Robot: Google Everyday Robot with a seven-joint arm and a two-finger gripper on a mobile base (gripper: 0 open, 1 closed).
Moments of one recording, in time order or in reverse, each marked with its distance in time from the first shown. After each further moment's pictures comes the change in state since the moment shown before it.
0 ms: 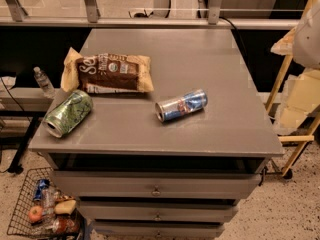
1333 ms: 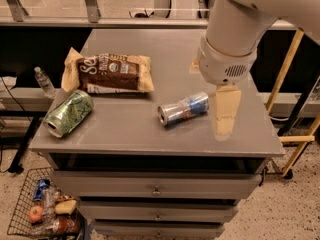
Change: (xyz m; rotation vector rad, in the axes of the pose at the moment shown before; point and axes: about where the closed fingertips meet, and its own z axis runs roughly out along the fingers) arm -0.102 0.015 0.086 -0.155 0.058 -0.426
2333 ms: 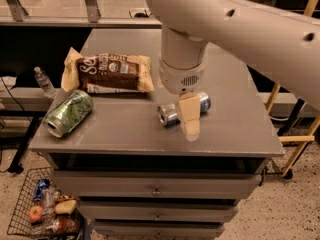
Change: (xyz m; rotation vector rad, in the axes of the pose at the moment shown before) arm -0.046 -0.032 0.062 -0.086 0.046 -0.162
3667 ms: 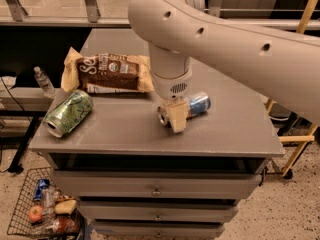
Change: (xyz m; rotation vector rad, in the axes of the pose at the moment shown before) arm -0.002 -0.017 0.034 -0.032 0.089 0.010
